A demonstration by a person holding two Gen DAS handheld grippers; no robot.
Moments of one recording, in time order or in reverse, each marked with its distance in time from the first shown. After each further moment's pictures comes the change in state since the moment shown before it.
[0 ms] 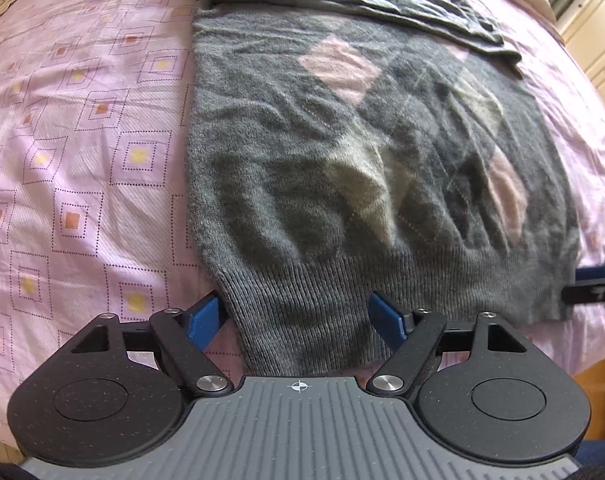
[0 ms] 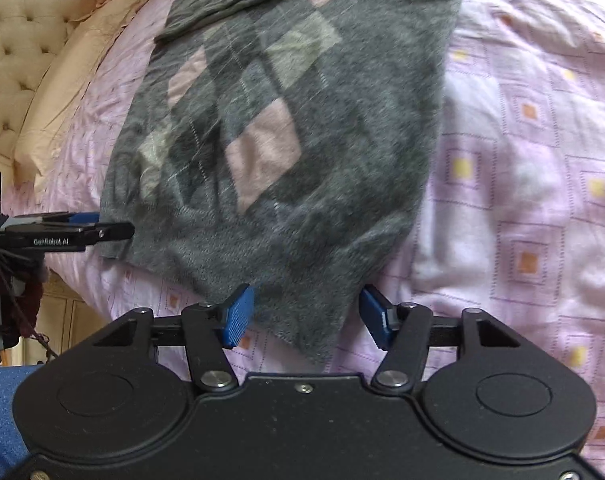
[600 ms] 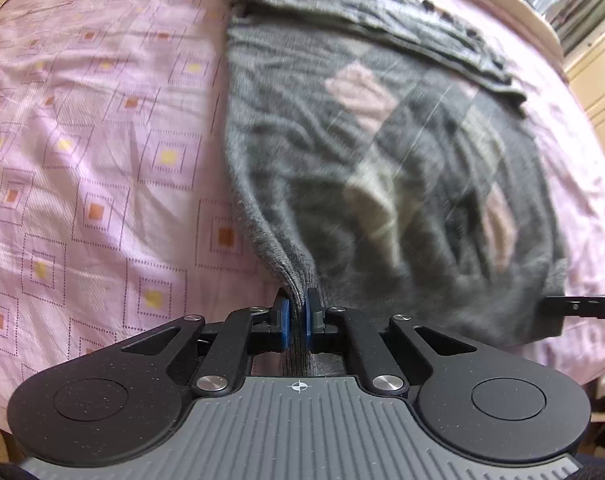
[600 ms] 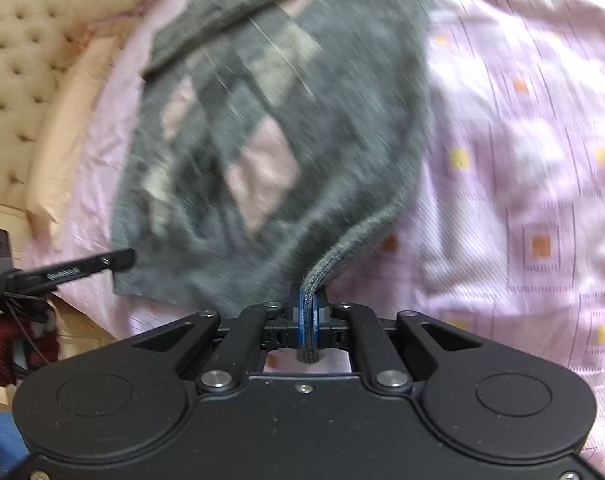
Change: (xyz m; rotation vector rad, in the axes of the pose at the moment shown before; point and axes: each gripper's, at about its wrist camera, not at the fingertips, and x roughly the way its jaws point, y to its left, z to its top) left arm -0.021 0.020 0.008 -0.109 -0.028 -0.062; right arm -0.011 -0.012 0.008 0.157 -0.037 0.086
